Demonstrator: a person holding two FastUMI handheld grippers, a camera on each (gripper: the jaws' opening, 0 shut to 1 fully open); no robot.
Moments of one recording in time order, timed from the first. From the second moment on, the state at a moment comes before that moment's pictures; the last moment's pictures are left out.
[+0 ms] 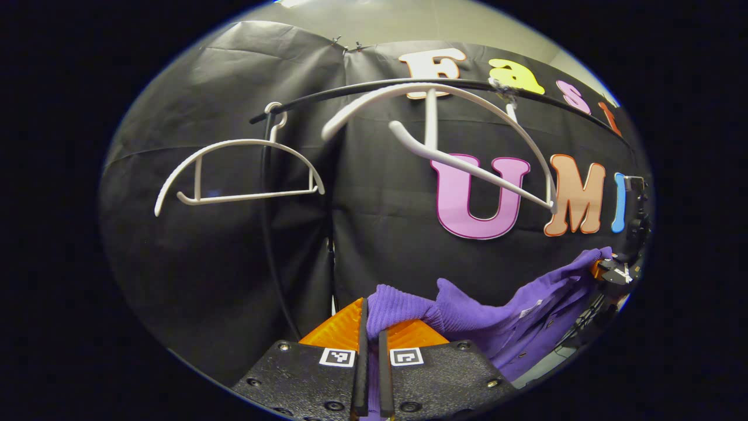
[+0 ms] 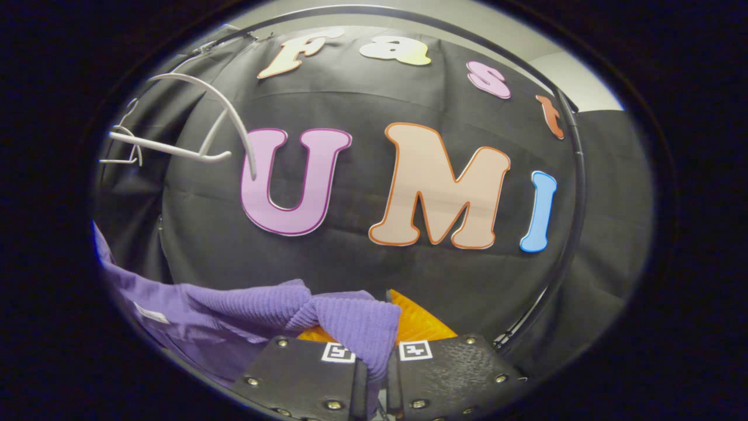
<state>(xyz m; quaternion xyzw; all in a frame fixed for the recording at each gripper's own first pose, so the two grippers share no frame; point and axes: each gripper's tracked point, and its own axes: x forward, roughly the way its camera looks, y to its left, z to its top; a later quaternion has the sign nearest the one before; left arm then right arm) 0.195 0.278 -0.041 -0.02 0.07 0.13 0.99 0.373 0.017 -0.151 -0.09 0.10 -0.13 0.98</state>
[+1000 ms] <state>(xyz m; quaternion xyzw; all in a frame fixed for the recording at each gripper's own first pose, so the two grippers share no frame) 0.261 0.102 -0.144 -0.08 0.19 -0.09 0.98 0.306 0.124 -0.237 -0.01 0.23 0.03 0.97</state>
